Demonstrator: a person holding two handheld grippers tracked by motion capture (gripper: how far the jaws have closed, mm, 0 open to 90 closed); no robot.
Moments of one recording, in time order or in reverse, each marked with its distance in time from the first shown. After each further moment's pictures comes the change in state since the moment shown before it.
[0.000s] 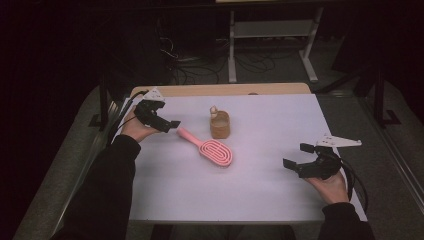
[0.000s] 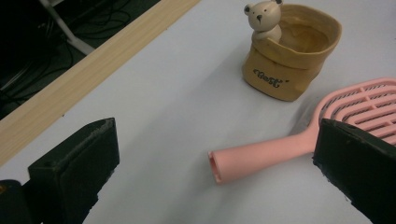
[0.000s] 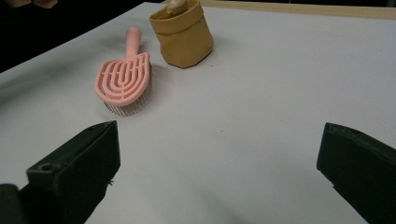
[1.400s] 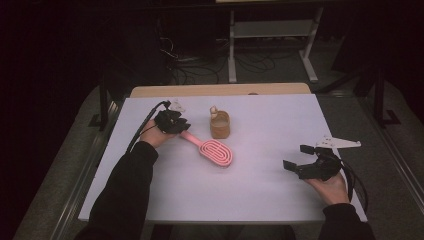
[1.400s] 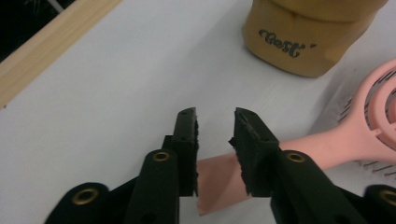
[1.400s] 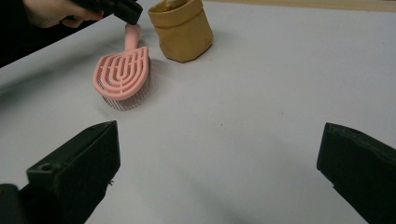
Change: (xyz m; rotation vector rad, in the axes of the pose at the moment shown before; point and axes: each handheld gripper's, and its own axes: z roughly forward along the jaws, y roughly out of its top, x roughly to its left) left arm -0.020 -0.011 0.064 0.125 0.027 0.045; right arm -0.001 -0.004 0.000 0.013 -0.001 0.003
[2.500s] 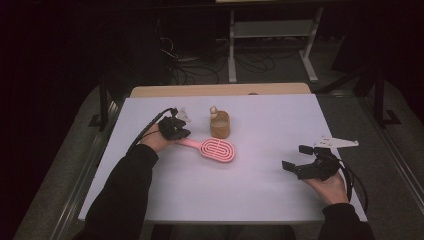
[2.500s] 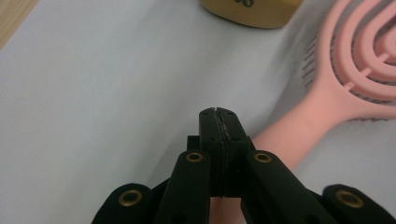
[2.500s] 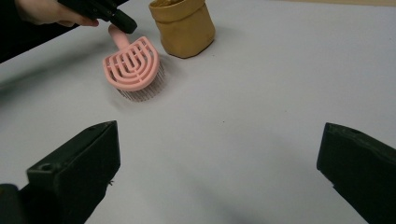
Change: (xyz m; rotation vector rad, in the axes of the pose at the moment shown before) left arm -0.019 -0.004 0.001 0.116 -0.066 0.141; right arm 0.000 0.000 0.004 0.016 0.008 -0.005
